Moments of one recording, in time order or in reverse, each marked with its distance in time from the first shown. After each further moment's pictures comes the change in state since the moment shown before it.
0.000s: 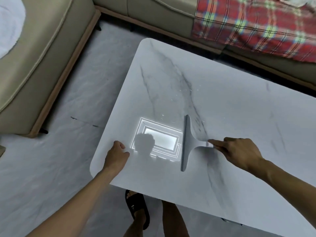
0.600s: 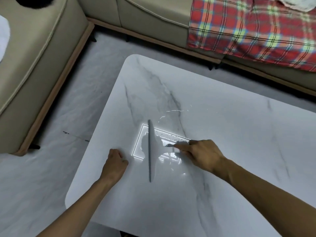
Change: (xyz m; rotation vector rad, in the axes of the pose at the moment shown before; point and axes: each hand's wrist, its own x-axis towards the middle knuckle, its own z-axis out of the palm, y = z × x) left_hand 0.056 0.095 0.040 0.103 0.008 -0.015; right_hand 0.129 0.026 -0.005 0.179 -0.049 -0.270
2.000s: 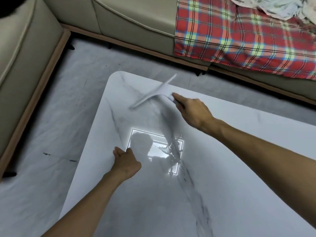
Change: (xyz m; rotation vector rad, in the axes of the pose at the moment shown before) left_hand 0.079 0.117 -0.005 0.265 -0.307 0.073; right_hand 0.142 0.070 -0.123 0.265 0.193 0.432
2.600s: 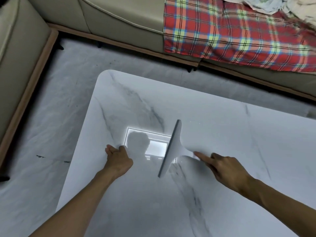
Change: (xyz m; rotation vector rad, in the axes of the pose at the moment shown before) left_hand -0.002 0.005 0.007 0.055 0.164 -0.002; right_hand -0.193 0.112 0.049 -0.281 -0.134 -0.153
